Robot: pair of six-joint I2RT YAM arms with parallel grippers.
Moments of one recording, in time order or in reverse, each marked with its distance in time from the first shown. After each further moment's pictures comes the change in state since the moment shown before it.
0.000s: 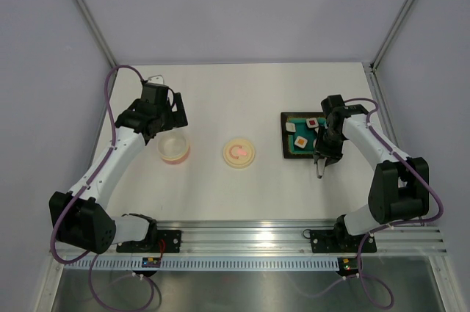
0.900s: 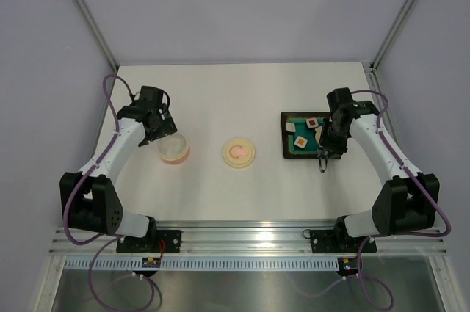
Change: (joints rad) left arm 0.123 0.127 -0.005 -0.124 -0.026 -0.133; right arm 0.000 -0.093 0.087 -0.079 0.000 -0.012
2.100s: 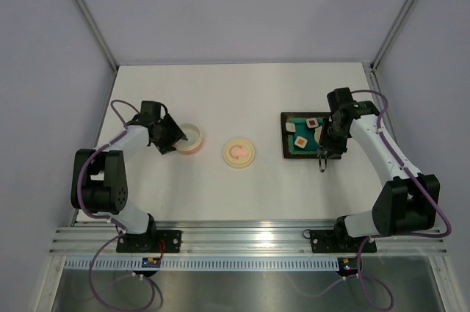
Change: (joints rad) left arm 0.117 0.139 -0.271 0.429 0.431 -0.205; right arm 0.000 -0.005 -0.002 0.007 -0.013 -0.014
